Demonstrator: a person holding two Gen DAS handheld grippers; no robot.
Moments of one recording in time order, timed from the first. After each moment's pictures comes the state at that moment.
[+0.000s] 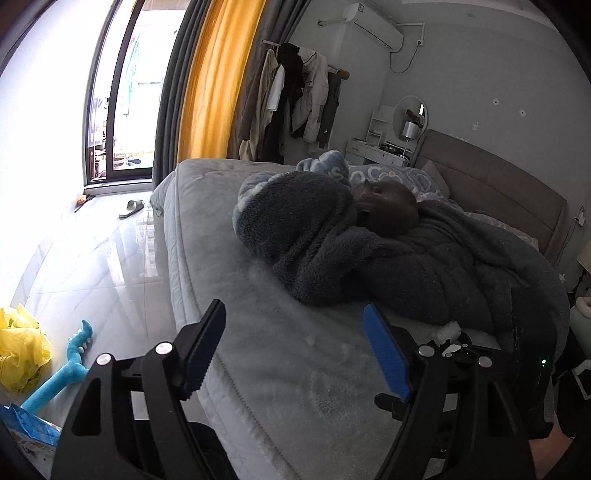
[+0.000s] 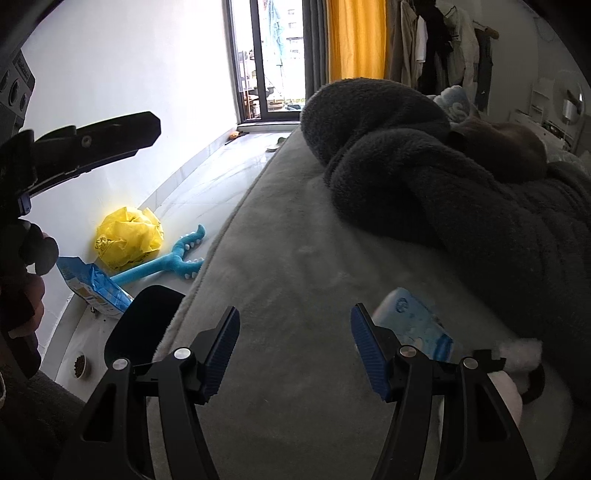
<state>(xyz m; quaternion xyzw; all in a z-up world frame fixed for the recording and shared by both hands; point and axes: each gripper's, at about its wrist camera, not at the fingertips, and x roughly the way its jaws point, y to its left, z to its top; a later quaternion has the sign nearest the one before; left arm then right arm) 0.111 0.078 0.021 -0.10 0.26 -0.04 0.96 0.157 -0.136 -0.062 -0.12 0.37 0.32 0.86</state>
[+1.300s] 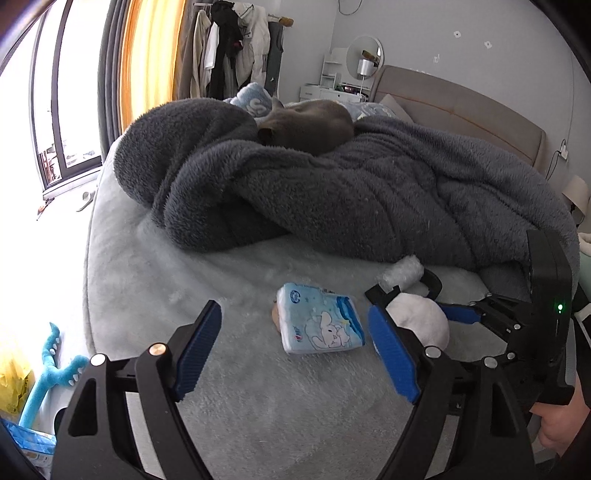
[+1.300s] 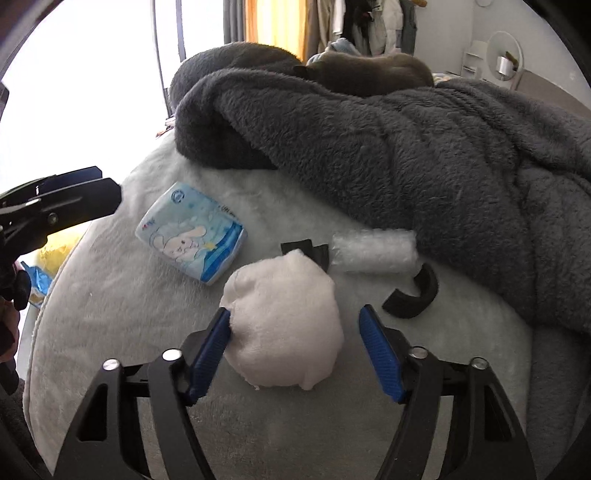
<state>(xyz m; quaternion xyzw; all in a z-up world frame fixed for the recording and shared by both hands) 0.153 -0.067 -0.036 -0.03 0.34 -0.11 0.93 0.180 -0.261 -0.105 -0.11 0.40 0.22 0.88</state>
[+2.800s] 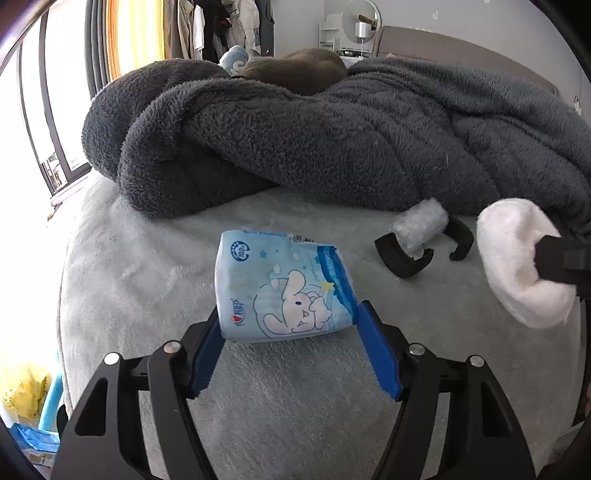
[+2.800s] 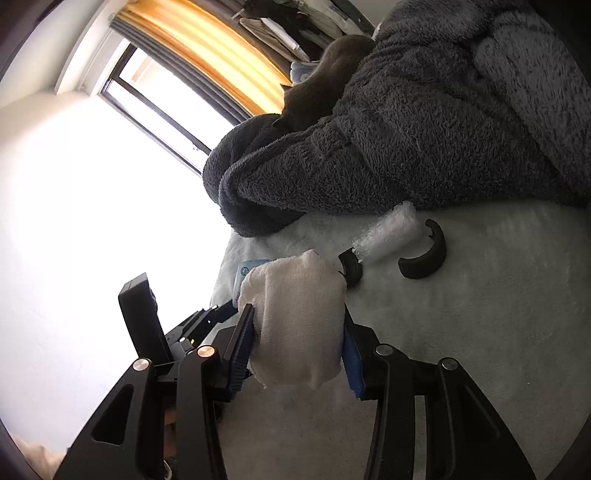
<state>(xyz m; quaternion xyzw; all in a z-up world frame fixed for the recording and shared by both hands) 0.177 -0.114 -0.088 0.03 0.39 -0.08 0.92 0.168 -0.357 -0.080 0.24 0.41 0.32 0.82</state>
